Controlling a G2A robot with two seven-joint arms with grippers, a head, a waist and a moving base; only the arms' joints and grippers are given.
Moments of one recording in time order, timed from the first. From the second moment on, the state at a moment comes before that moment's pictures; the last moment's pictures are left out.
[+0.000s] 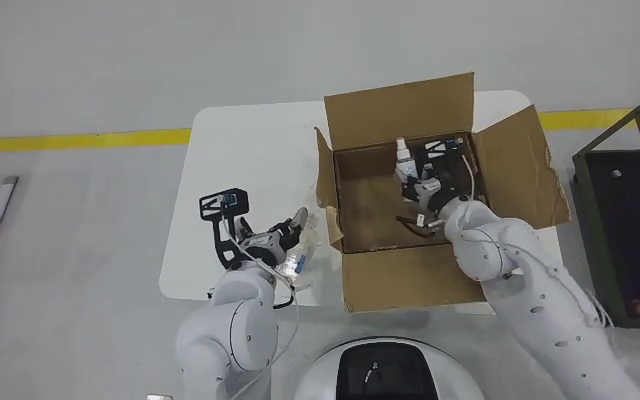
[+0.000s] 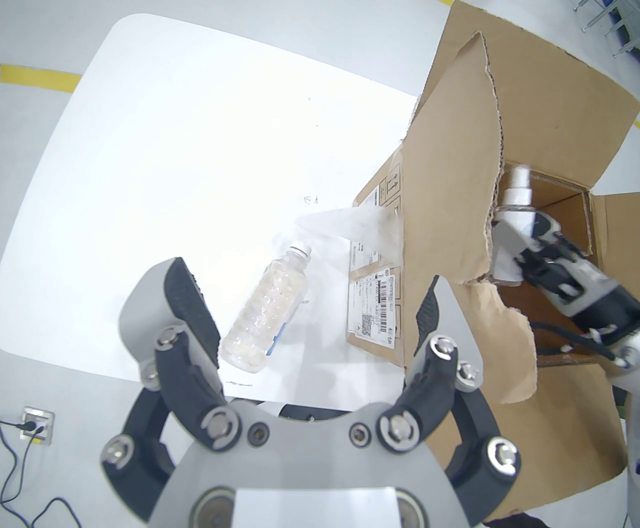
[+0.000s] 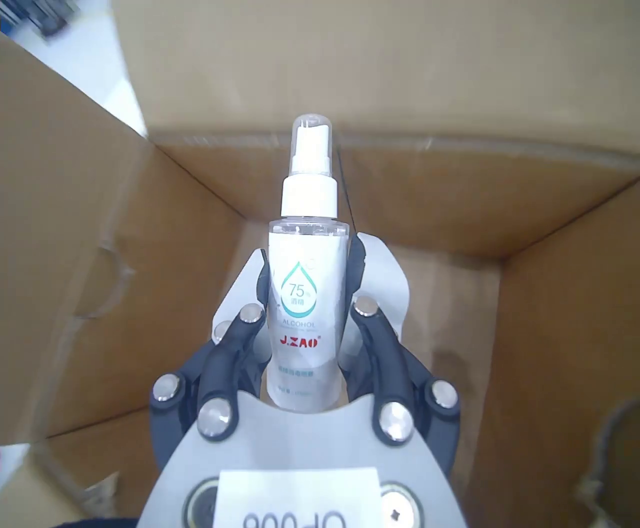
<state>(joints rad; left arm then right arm) 1.27 -1.59 -1.33 -2.27 1.54 0.32 -1.15 -1.07 -1.26 1.25 -1.79 -0.94 0.15 0.55</state>
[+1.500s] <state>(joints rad) 1.26 -1.58 -1.34 -2.27 1.52 0.32 -1.14 -1.57 -1.22 2.12 -2.10 -0.45 -0.21 0.18</state>
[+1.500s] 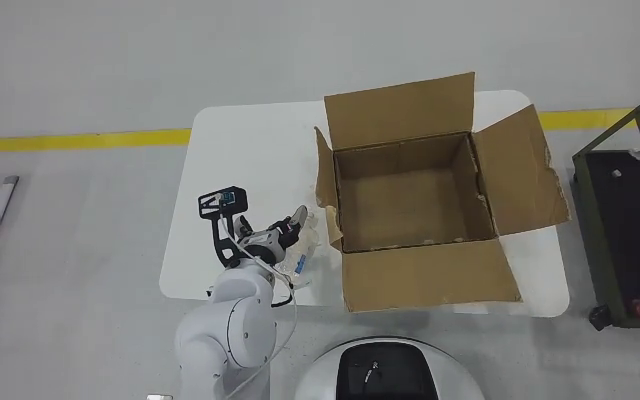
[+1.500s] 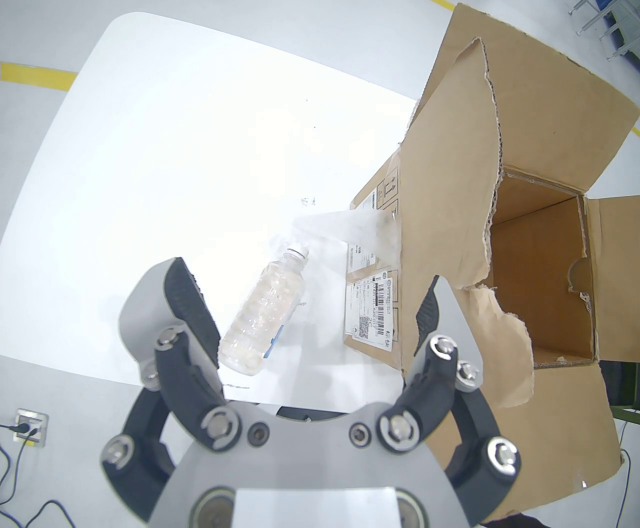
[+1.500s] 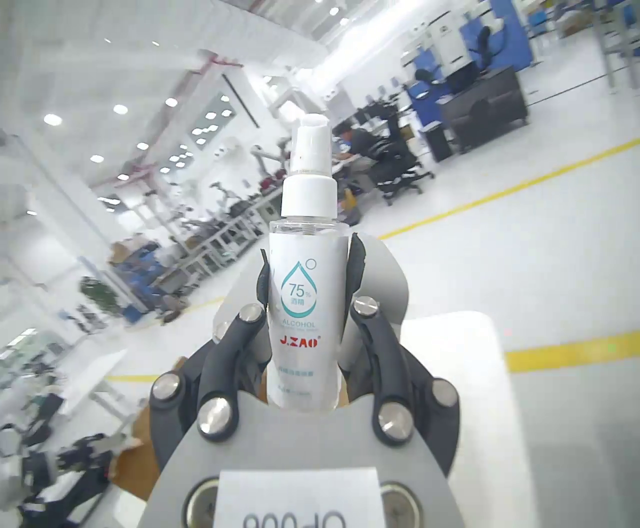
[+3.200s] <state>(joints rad) 1.26 -1.58 -1.34 -2.27 1.52 0.32 -1.14 -1.65 -1.20 1.77 -1.85 -1.06 -0.10 0.64</state>
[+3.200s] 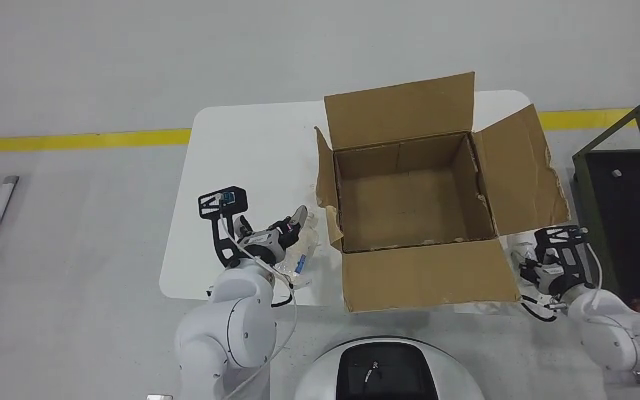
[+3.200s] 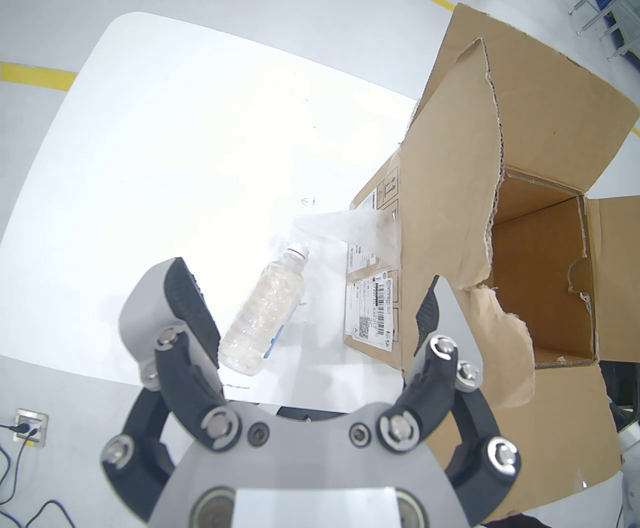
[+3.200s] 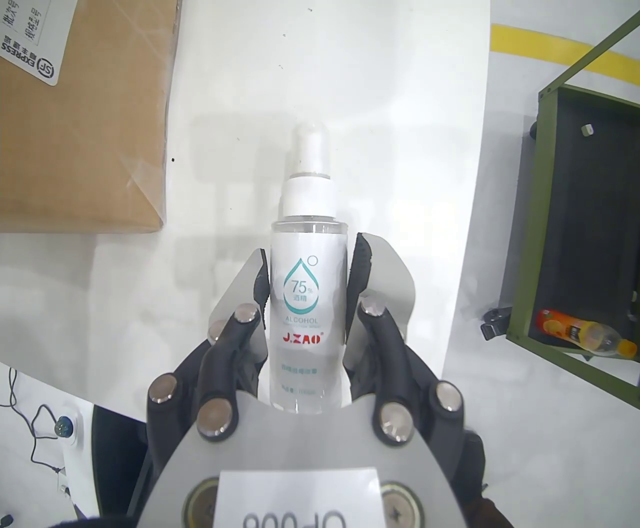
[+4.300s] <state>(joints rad) 1.30 -1.58 -1.33 -2.27 1.60 0.23 -1.09 -1.62 -1.22 1.88 -2.18 -0.82 -0.24 0.07</state>
